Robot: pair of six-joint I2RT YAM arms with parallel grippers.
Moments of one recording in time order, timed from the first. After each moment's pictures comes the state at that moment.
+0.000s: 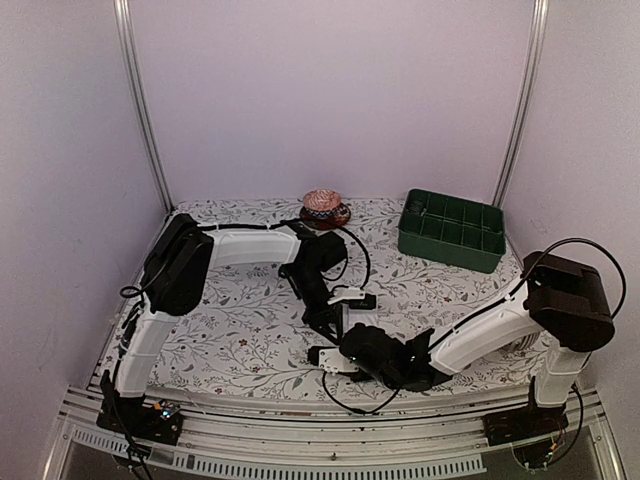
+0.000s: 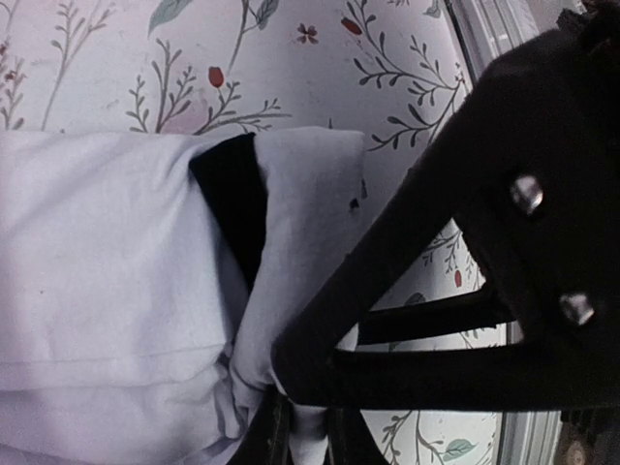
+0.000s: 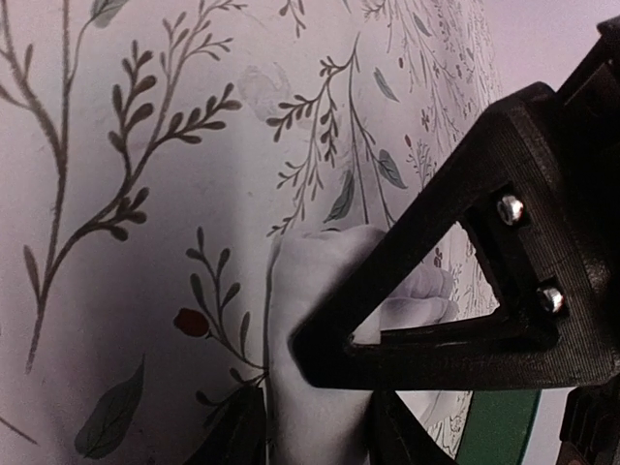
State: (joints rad) left arm -0.84 2.39 1.89 -1.07 0.65 0.76; right arm 1.27 1.85 0.81 0.23 0.60 -0.67
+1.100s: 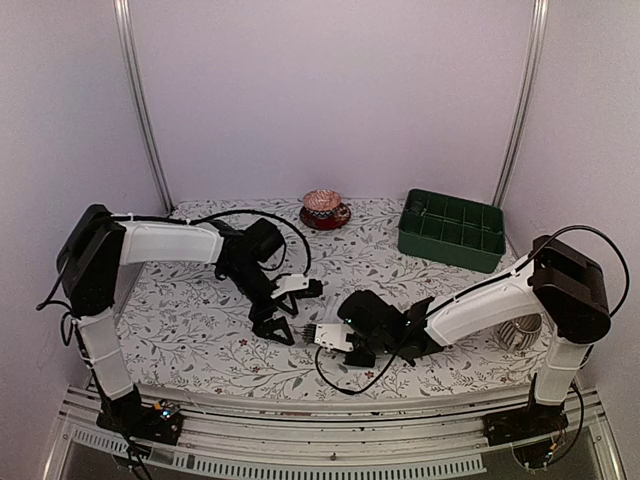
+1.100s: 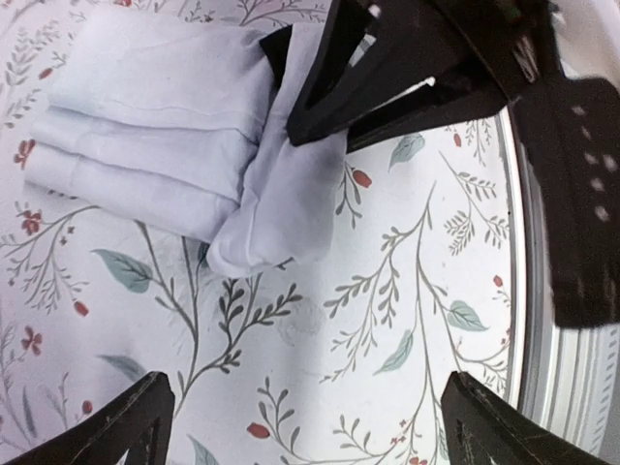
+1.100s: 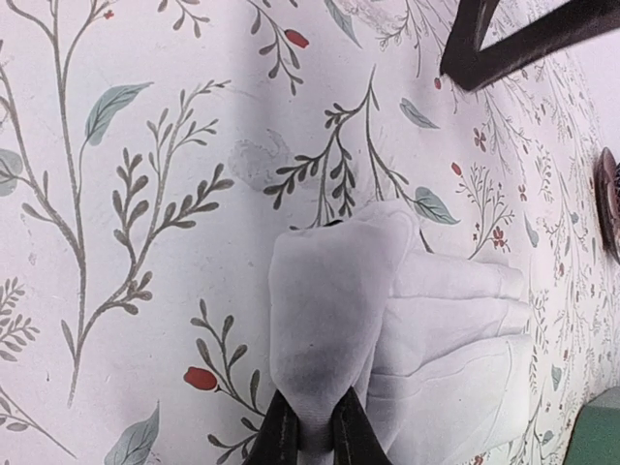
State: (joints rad) left arm -0.70 1.90 1.28 -0.73 0.56 0.75; right arm 1.14 1.85 0.95 0.03 0.23 -0.50
